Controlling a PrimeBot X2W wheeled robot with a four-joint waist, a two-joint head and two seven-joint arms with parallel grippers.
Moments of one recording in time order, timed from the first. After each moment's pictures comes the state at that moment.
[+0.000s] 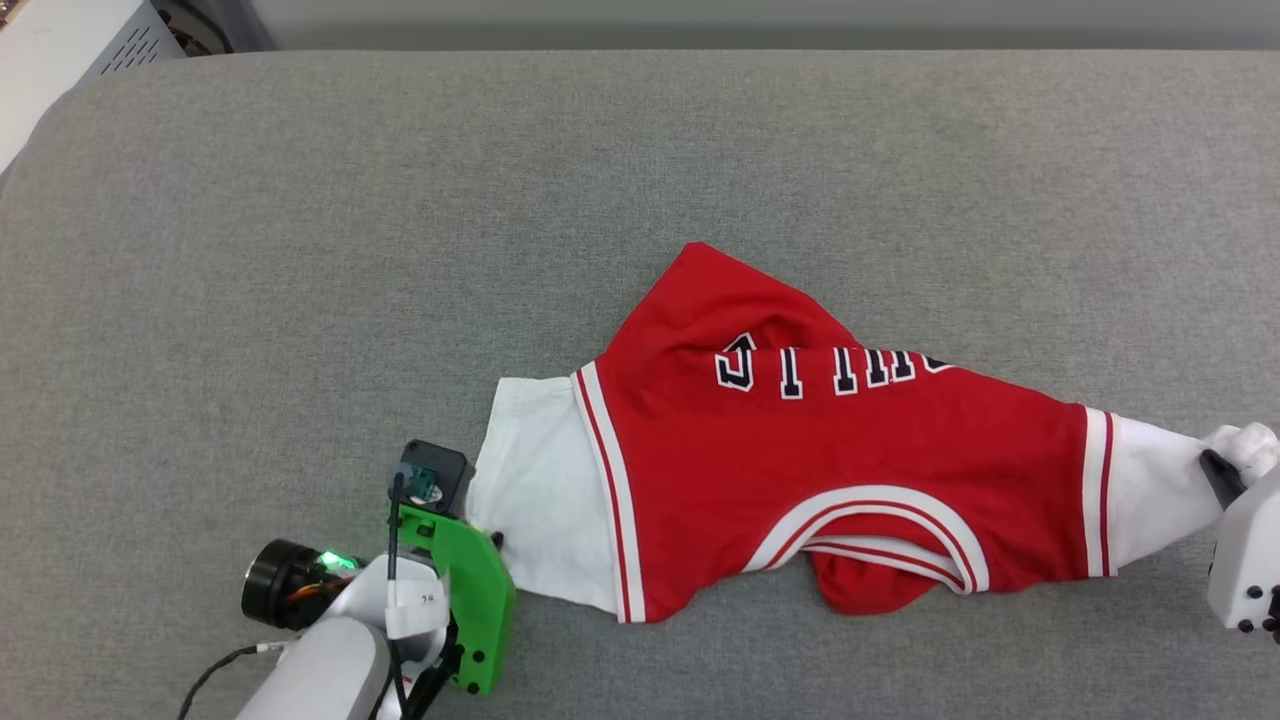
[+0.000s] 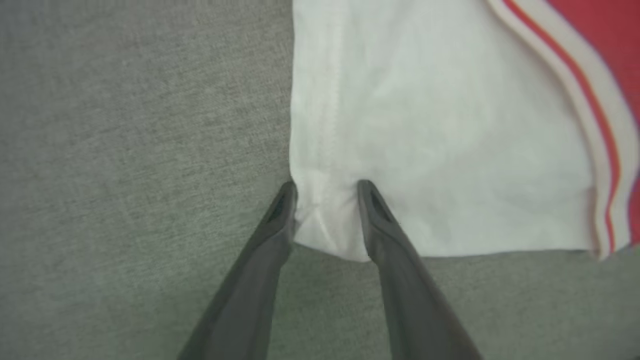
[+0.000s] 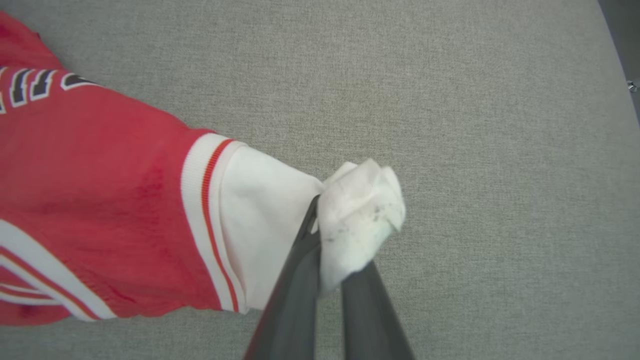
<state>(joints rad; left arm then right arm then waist) -0.21 0.37 -0.48 0.12 -0.39 0.05 0.56 -0.05 -0.29 -0.19 -0.21 0.29 0.13 0.73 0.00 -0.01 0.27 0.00</state>
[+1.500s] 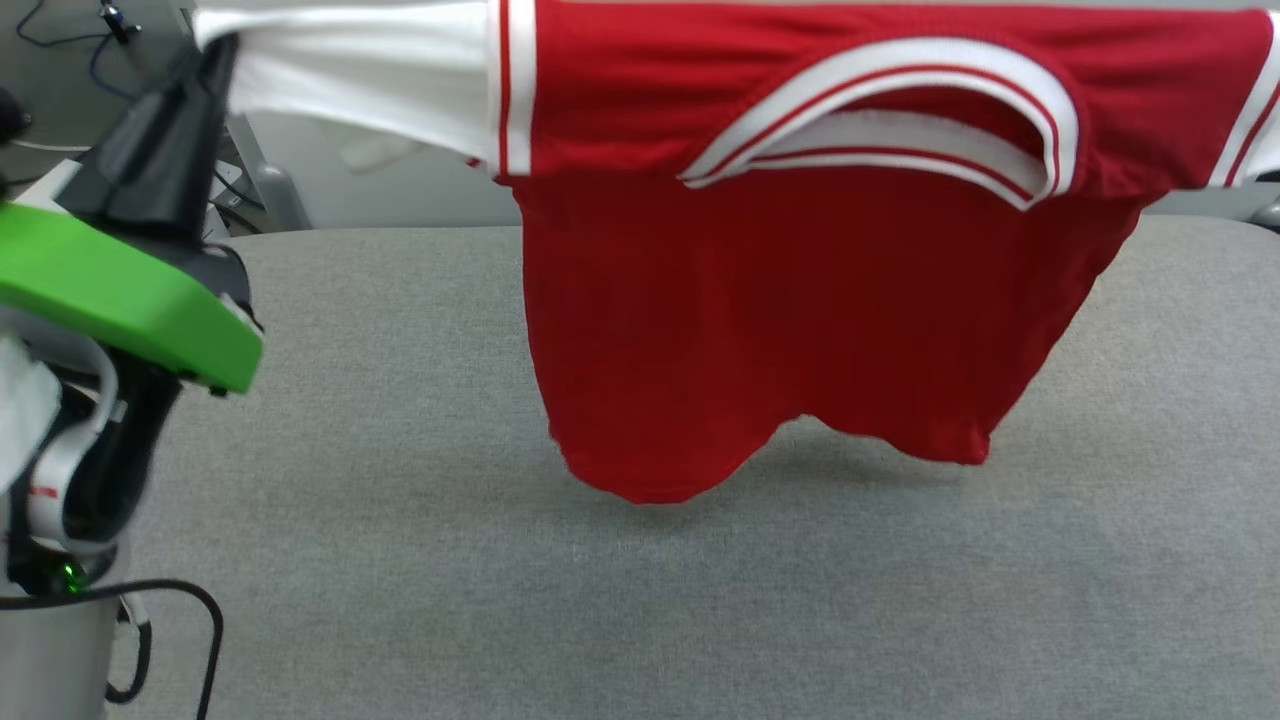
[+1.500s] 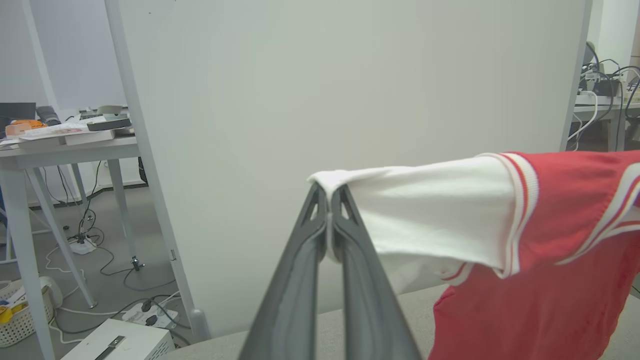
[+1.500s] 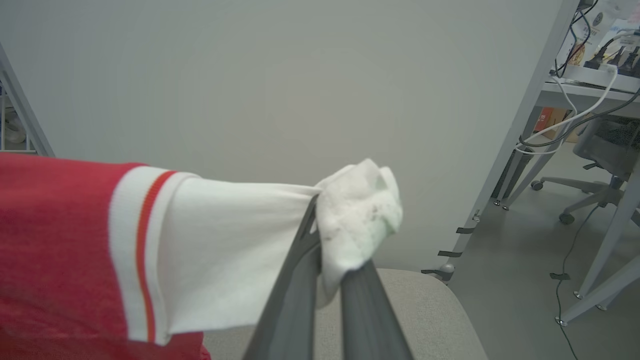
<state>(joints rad) -0.48 0.50 -0.08 -0.43 -0.58 0.07 0.44 -0.57 -0.45 -0.20 -0.11 0.42 0.13 0.64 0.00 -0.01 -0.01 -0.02</state>
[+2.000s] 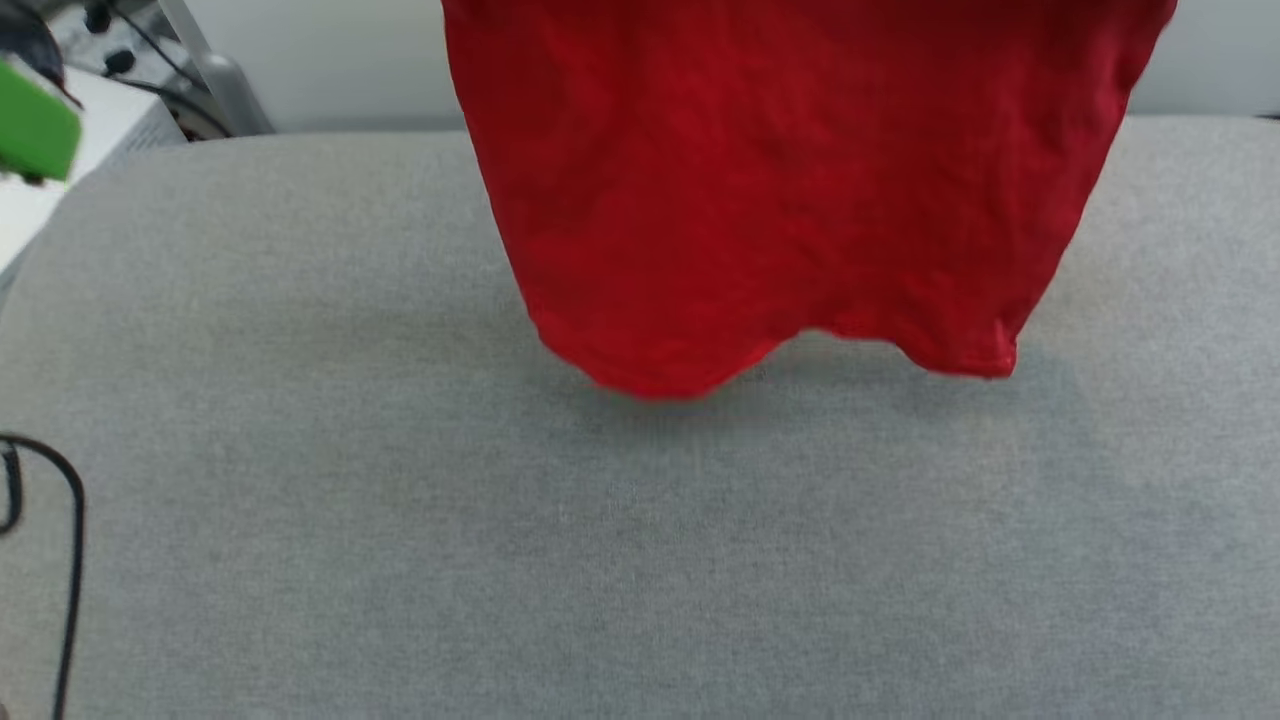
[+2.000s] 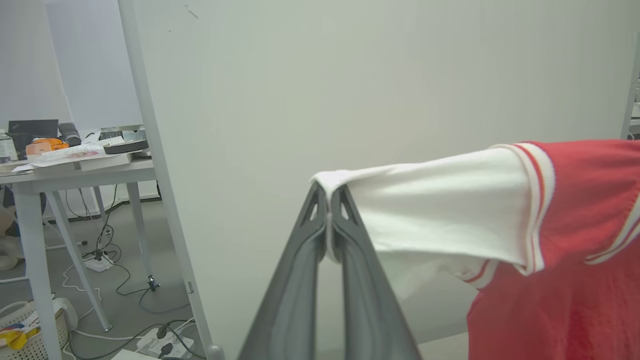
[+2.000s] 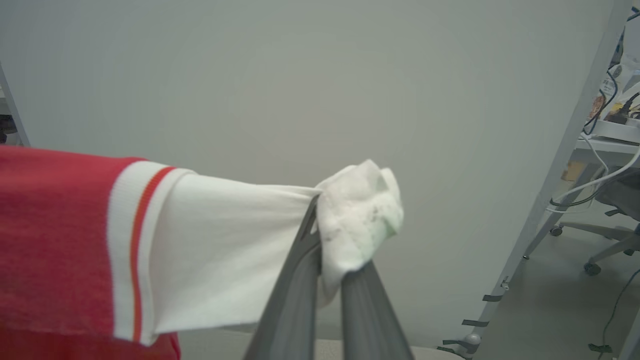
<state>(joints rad) -0.77 0.56 -0.03 -0.26 -0.61 0.01 0.41 -0.89 -0.43 -0.14 0.03 0.39 0.13 0.51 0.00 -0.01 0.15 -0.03</state>
